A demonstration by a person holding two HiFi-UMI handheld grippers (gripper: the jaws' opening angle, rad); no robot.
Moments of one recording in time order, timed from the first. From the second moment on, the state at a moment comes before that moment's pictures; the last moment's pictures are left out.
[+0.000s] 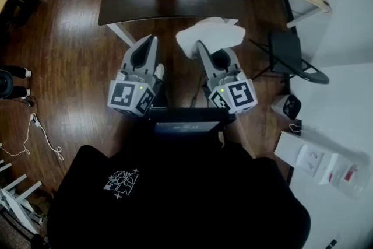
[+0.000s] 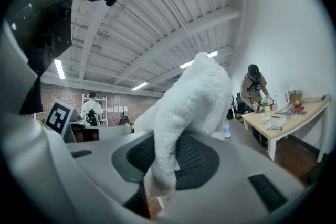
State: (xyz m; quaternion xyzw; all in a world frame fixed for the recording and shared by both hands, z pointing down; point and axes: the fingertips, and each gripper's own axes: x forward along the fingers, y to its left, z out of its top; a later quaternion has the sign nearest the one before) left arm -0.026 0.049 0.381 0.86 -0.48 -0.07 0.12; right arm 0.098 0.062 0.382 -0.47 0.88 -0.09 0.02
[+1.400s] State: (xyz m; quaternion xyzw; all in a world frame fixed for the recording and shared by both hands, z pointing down) left arm -0.099 -0.286 0.374 0.87 -0.48 -0.07 0.12; right arm -0.024 -0.276 0.334 -0.44 0.89 -0.07 0.05
